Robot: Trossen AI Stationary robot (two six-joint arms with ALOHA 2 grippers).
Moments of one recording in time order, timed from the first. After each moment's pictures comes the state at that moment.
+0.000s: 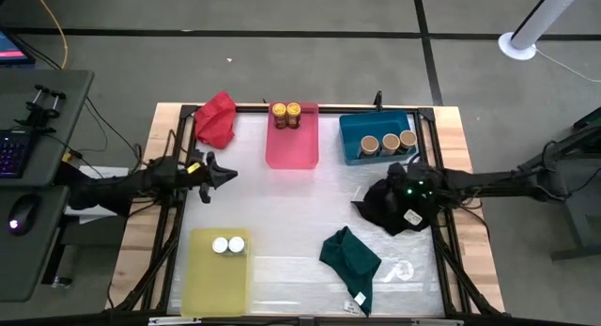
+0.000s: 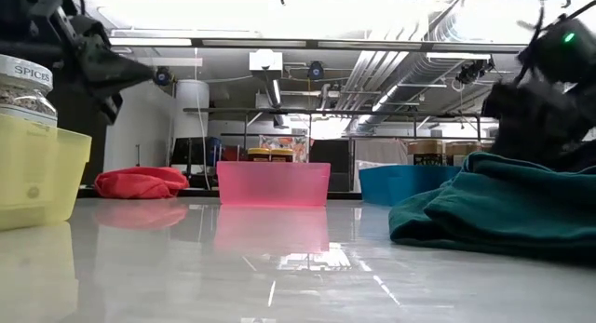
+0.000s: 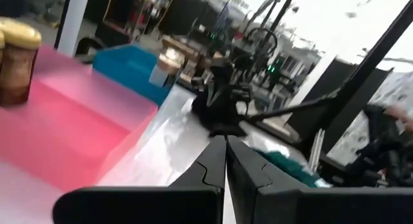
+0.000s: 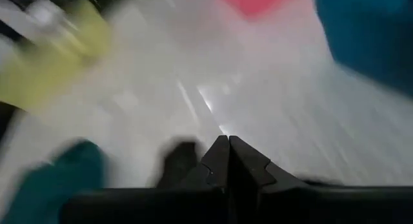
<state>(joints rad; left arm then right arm) 0.11 0.03 0.02 0.00 -0.02 -0.46 -0.15 0.57 0.01 0.02 -0.05 0.49</state>
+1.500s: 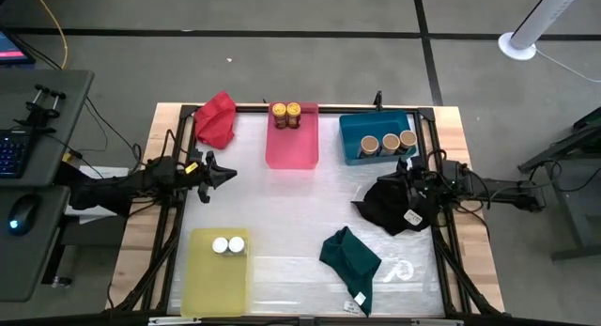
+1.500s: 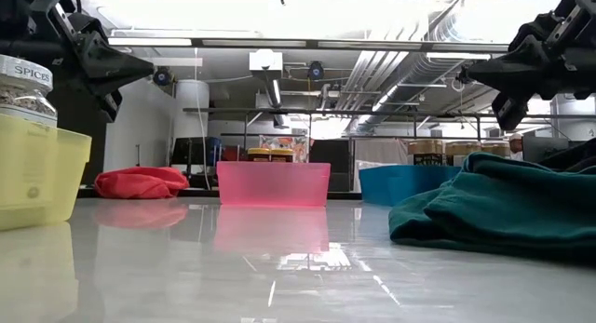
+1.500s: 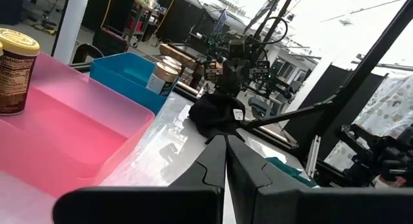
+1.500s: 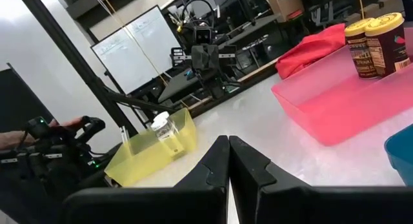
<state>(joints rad) 0.11 0.00 0.01 0.01 -0.03 -0.46 -0.07 0.01 0.01 0.02 -0.03 0.50</state>
